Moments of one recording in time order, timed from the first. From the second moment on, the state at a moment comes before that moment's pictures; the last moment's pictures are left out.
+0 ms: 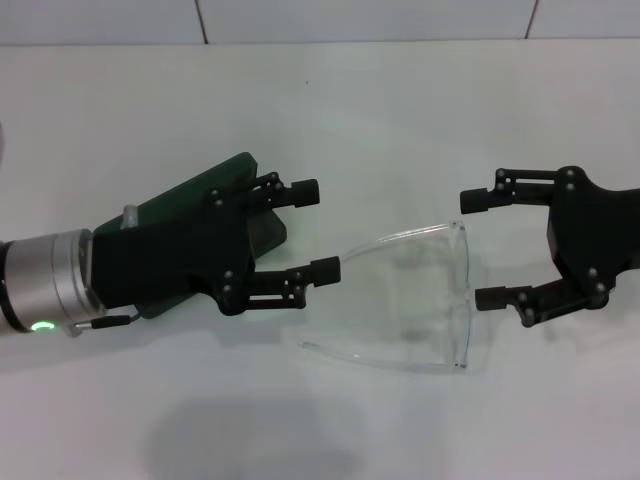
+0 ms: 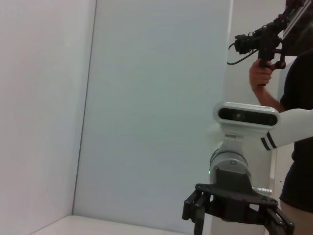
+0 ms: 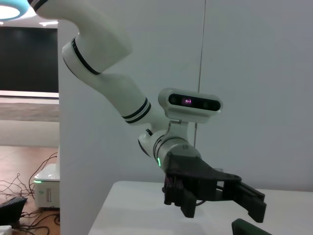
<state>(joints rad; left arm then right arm) -0.68 -2.01 2.84 -0.19 -0.35 1.86 -0.81 0.59 1.85 -1.26 -0.54 -1.44 -1.75 1.00</state>
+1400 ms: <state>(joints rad) -0.87 -2.09 2.85 -0.76 -0.18 1.57 -1.23 0.58 1.87 -1.26 -0.54 -1.45 -1.75 0.98</state>
